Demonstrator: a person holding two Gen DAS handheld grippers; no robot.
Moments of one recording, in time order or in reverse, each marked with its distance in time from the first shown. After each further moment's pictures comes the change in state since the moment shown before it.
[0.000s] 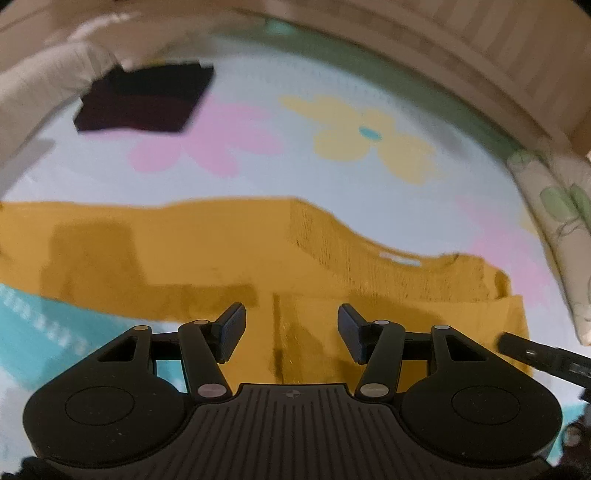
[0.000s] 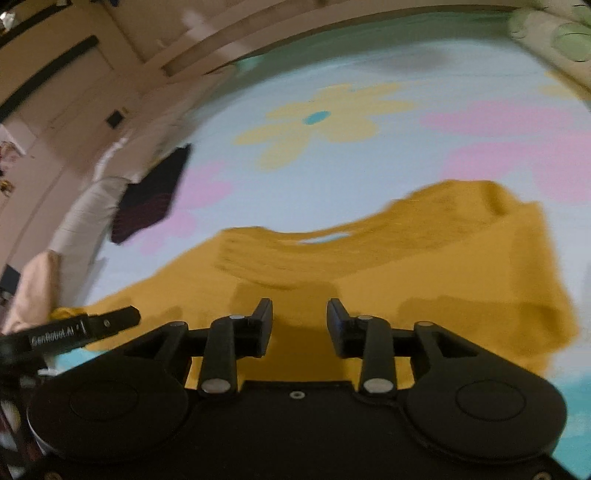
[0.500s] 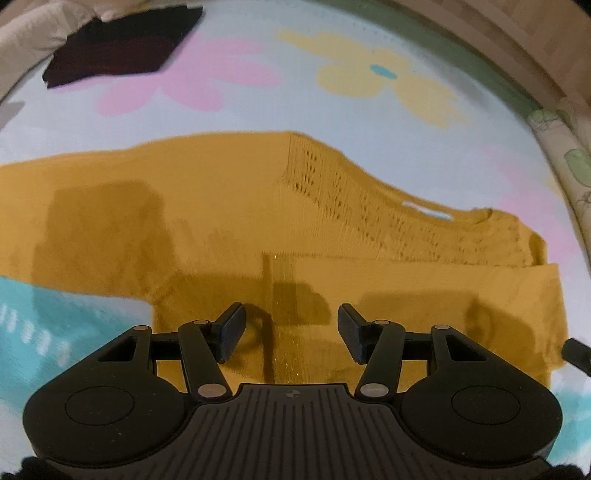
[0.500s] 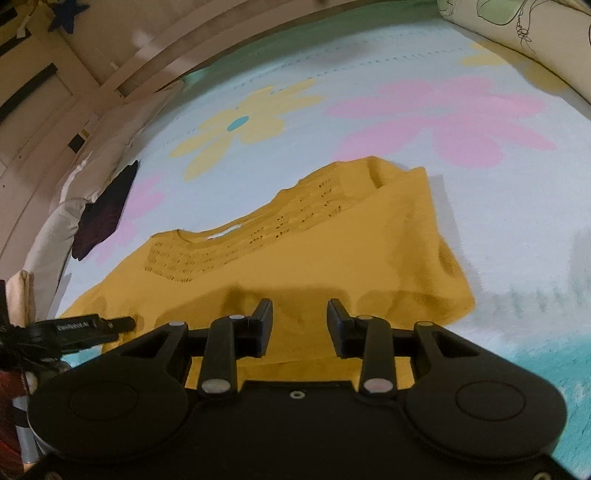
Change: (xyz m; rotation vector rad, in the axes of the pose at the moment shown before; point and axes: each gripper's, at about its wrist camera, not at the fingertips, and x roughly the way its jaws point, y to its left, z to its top) left arm 0.058 -0.005 -0.012 0.010 0.139 0.028; right arm -0.018 -0.088 -0.016 0.095 -0.014 -0.045
